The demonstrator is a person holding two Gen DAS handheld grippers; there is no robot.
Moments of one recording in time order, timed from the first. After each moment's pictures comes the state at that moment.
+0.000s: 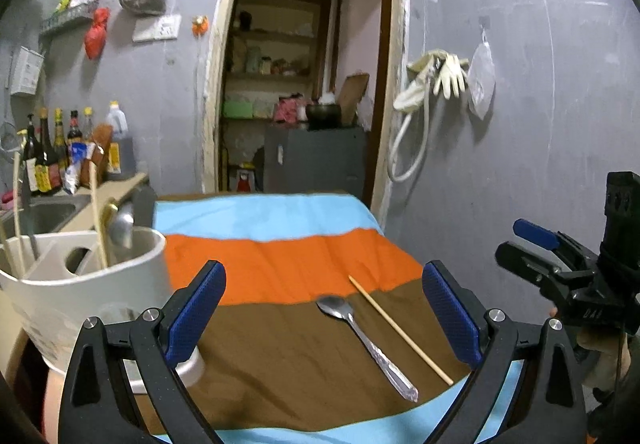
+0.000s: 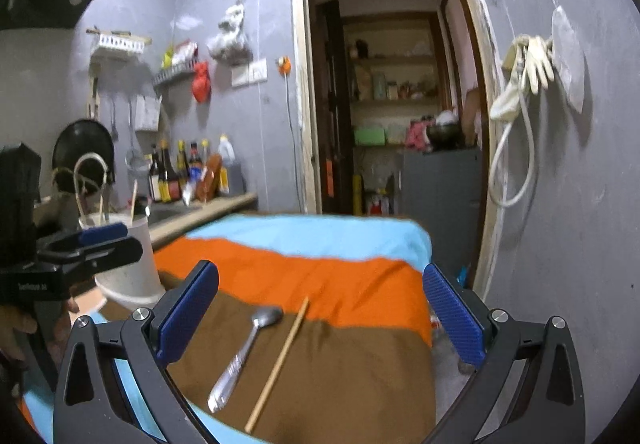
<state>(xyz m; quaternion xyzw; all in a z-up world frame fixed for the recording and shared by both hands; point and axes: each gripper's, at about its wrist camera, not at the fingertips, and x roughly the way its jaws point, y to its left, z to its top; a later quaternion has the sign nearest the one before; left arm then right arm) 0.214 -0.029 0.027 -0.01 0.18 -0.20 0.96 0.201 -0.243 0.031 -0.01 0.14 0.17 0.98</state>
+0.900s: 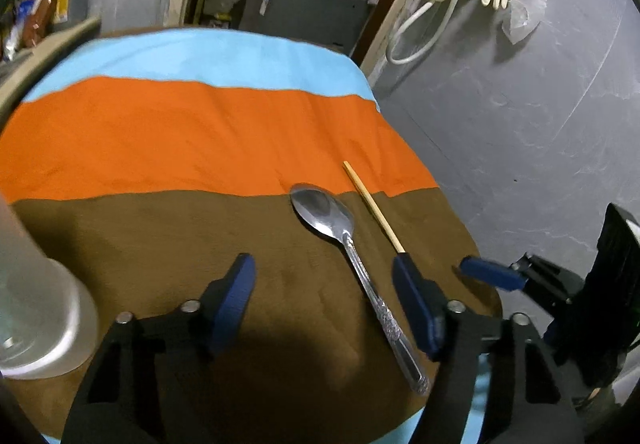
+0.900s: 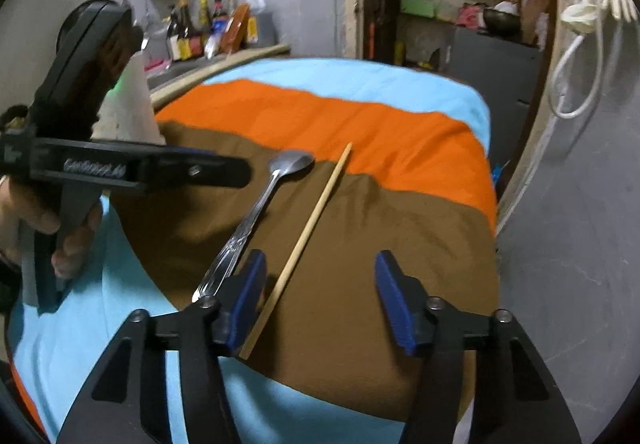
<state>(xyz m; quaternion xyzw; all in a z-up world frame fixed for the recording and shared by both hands) 0.321 -0.042 -0.038 -0.09 0.43 -0.26 0.86 0.245 -0.205 -0.037 -0.10 0.38 0.23 0.89</state>
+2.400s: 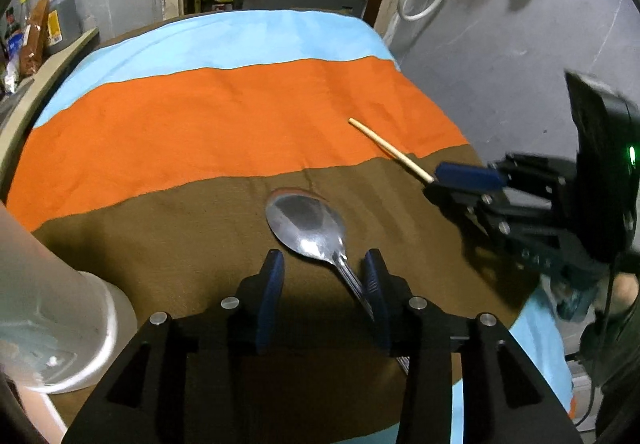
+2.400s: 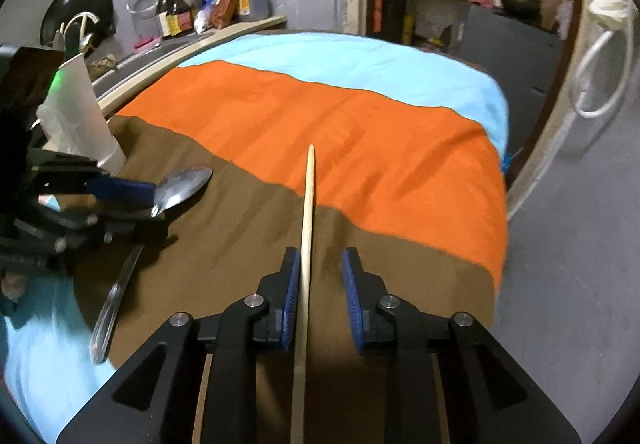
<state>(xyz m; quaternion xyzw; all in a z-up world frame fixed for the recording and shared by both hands) 0.326 -0.057 -0.041 0.02 0.48 -0.21 0.85 0.335 -0.205 -0.042 -0.11 0.43 0.25 0.86</state>
